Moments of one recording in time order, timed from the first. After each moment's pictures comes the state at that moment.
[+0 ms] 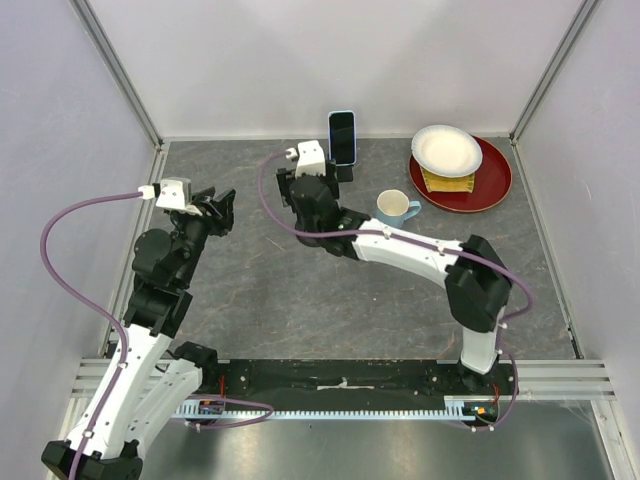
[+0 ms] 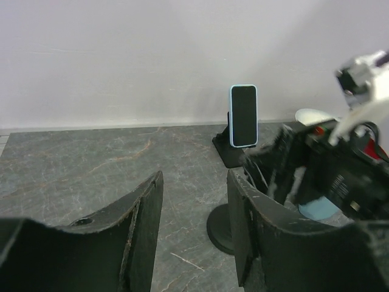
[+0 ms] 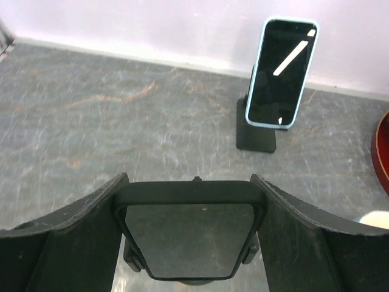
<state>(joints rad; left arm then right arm) -0.30 0.65 0.75 0.04 -0.07 -0.14 0.97 1.82 1.45 0.16 0.78 0.14</state>
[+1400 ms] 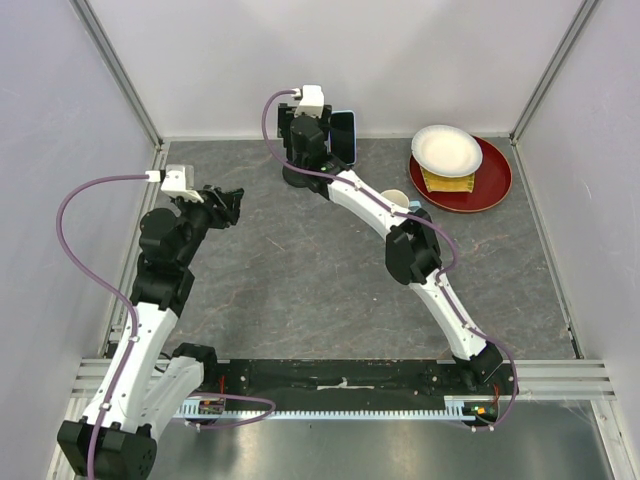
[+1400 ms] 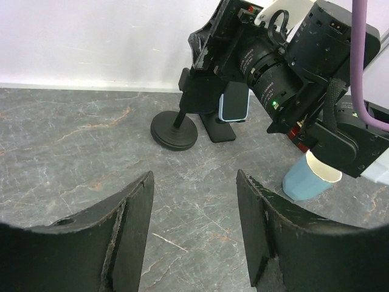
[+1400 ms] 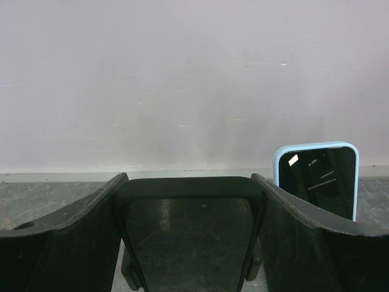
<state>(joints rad) -0.15 0.78 0.75 0.04 0.13 -0.26 0.71 2.55 2.44 0.16 0.66 0.11</state>
